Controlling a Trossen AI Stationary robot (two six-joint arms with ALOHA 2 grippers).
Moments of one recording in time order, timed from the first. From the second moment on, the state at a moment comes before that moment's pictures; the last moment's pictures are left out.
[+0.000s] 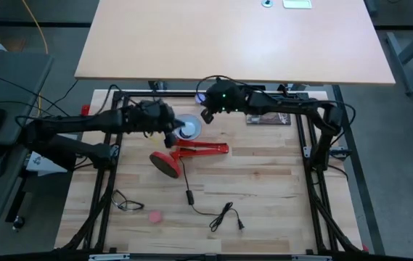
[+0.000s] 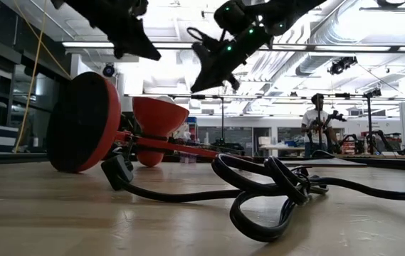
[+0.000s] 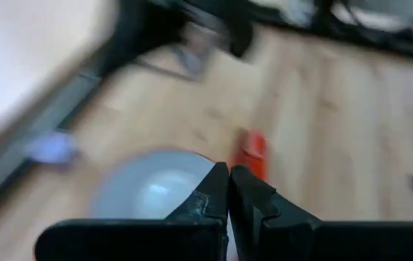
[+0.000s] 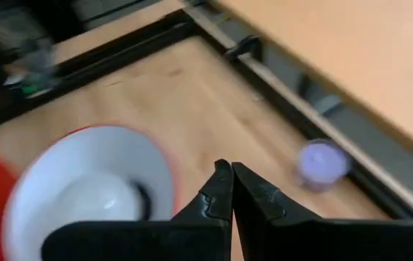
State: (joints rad) left arm 0.21 1.13 0.89 -0.32 -0.10 -0.08; right arm -0.35 1.83 1.41 -0.15 0.08 0.19
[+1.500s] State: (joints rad) left arm 0.43 1.39 0.89 -0.26 -0.01 0.38; right arm -0.17 1.94 1.40 -0.11 -0.03 0.29
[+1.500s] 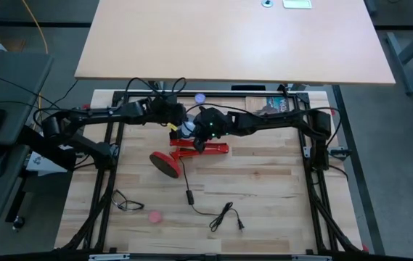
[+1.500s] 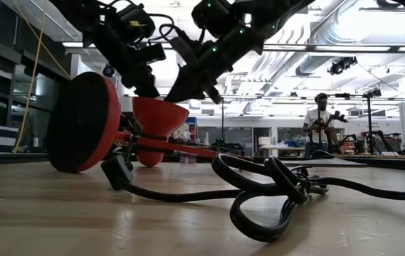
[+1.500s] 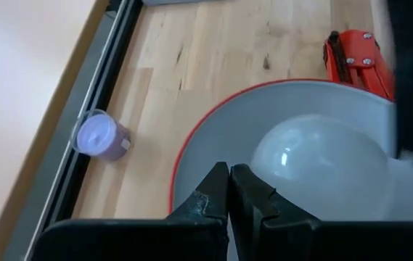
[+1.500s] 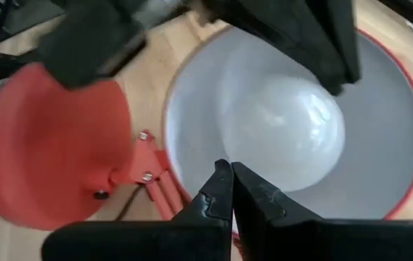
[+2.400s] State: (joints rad) left arm 0.25 1.19 0.89 -0.41 0.00 -0.01; right arm -0.33 1.91 1.40 -0.02 0.09 0.20
